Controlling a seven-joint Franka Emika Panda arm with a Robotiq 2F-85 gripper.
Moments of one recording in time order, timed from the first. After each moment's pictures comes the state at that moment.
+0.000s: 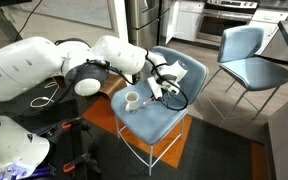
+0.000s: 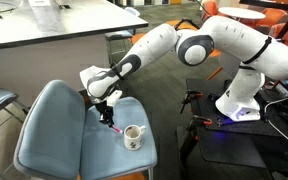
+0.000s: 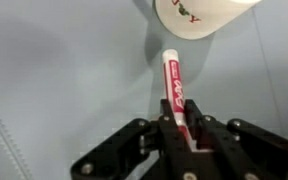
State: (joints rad) arm 0.00 1.27 0.11 -1.01 0.21 1.97 -0.05
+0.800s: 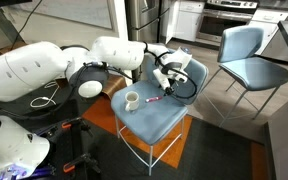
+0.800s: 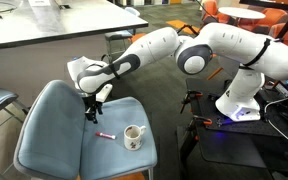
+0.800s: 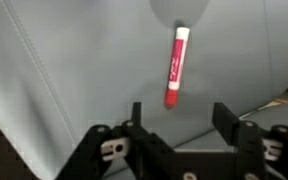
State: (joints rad) arm 0.06 1.34 0.07 -0.73 0.15 1.92 -0.01
